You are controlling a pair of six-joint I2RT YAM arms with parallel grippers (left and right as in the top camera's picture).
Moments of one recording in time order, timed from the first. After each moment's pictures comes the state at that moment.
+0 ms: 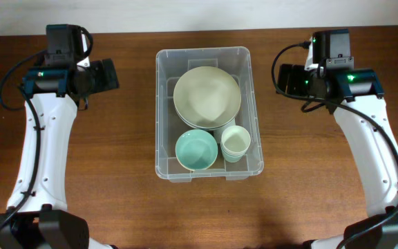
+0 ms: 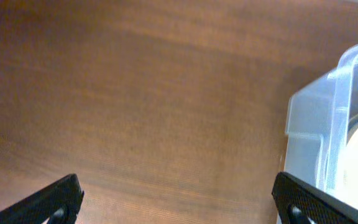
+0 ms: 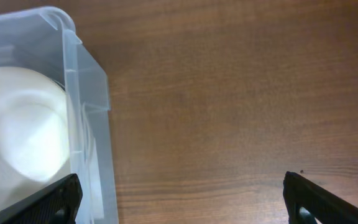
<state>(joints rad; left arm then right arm) 0.03 1.68 1.67 -0.97 -0.11 -0.17 0.07 1.61 1.55 -0.92 0.06 0.20</state>
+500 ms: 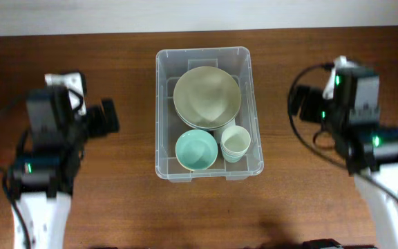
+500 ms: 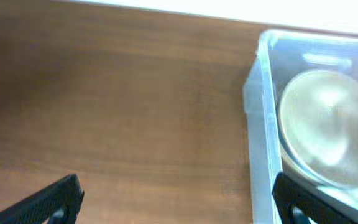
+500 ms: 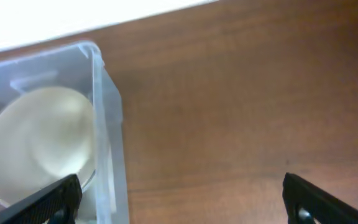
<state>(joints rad) 0.03 1.09 1.17 -0.77 -0.01 -0.10 0.07 1.16 1.19 -0.76 0.09 0.27</state>
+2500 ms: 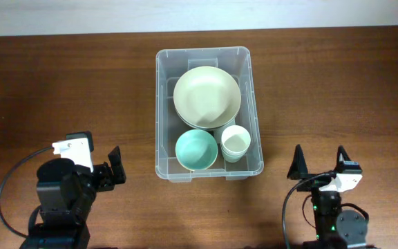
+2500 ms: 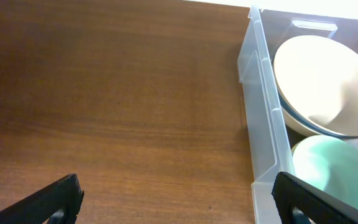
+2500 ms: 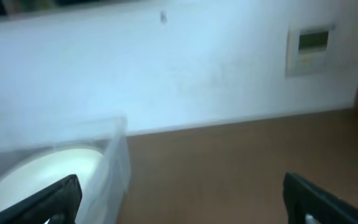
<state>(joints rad) 0.03 0.65 0.79 -0.75 0.00 -0.10 0.07 0.02 0.09 0.00 0.10 0.12</state>
